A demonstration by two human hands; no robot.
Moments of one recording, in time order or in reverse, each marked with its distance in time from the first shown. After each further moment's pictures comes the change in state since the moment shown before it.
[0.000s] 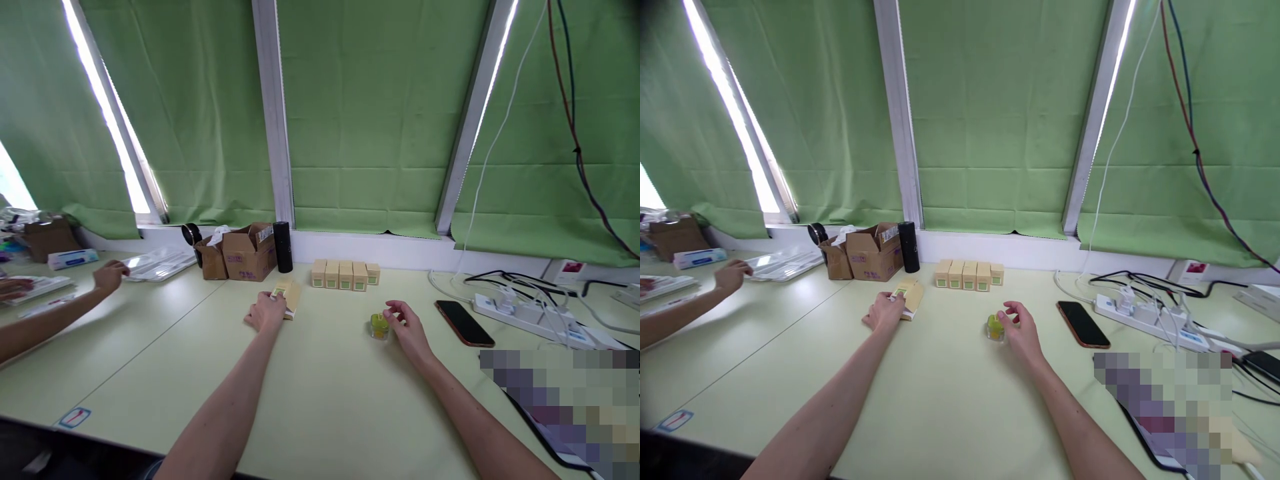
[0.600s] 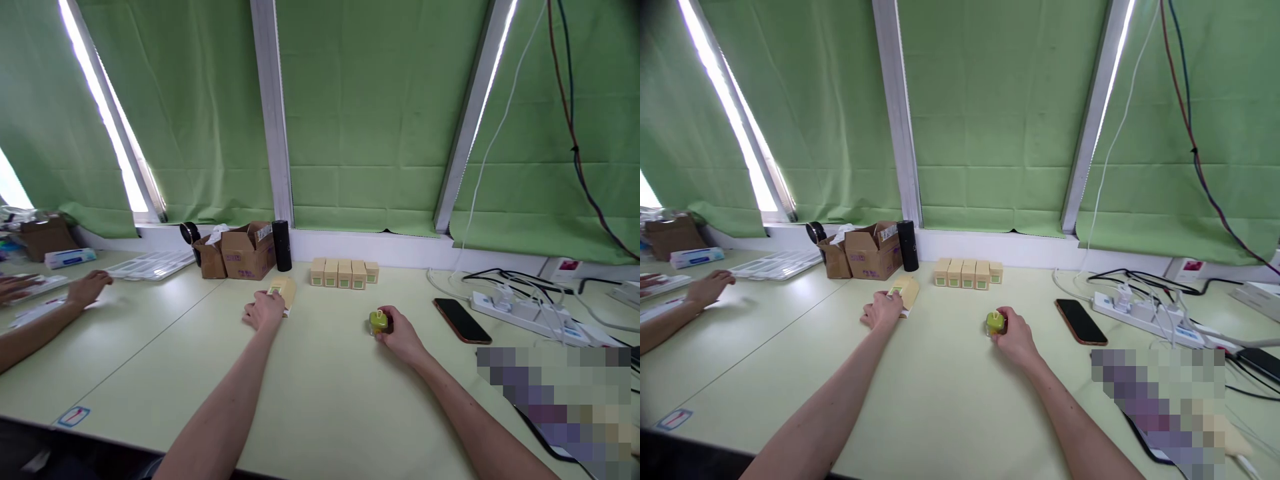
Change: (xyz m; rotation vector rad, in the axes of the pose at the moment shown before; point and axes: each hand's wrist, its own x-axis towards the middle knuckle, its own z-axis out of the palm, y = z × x) left_hand -0.001 0.001 0.001 0.017 0.026 -0.036; right_hand 0.003 0.031 0.008 -0.286 -0.219 0.054
